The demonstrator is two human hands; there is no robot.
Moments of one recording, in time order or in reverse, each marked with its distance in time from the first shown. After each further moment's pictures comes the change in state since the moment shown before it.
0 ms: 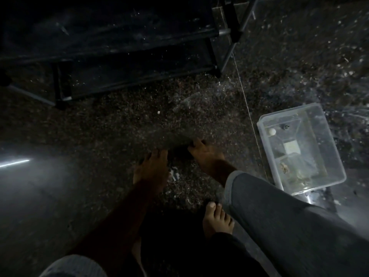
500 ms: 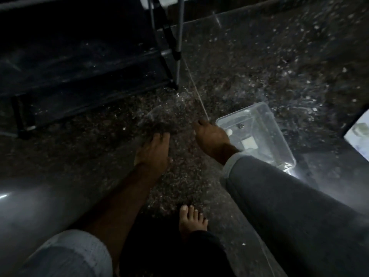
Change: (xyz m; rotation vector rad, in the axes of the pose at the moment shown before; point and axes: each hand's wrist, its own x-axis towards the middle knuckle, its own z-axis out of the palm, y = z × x) left_hand 0.021 0.108 -0.070 0.105 -0.018 0.183; right_hand -0.064 0.098 -0.045 0.222 0.360 0.193
